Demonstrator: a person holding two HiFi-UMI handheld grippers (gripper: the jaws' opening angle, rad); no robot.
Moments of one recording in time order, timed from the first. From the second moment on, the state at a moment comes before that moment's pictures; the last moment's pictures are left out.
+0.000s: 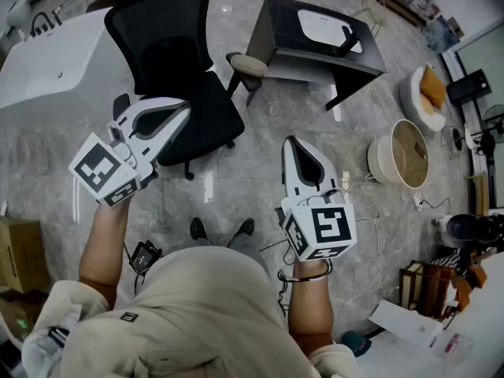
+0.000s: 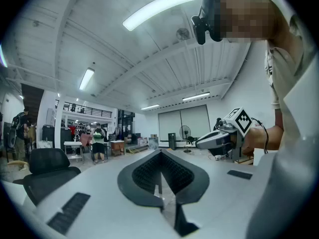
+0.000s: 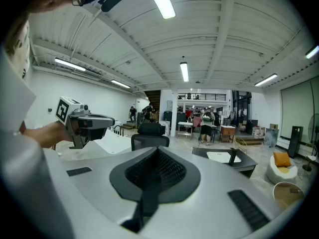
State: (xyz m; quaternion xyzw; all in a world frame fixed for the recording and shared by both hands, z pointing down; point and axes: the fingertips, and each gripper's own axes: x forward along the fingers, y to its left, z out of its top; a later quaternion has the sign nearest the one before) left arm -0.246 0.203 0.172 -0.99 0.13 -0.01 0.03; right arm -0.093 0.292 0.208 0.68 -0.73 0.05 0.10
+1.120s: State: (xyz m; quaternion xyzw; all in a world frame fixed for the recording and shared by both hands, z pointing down) left arm -0.237 0.168 0.185 -0.99 0.15 -0.02 0.02; right arm -0.078 0.242 0.227 0.65 -0.75 0.08 0.08
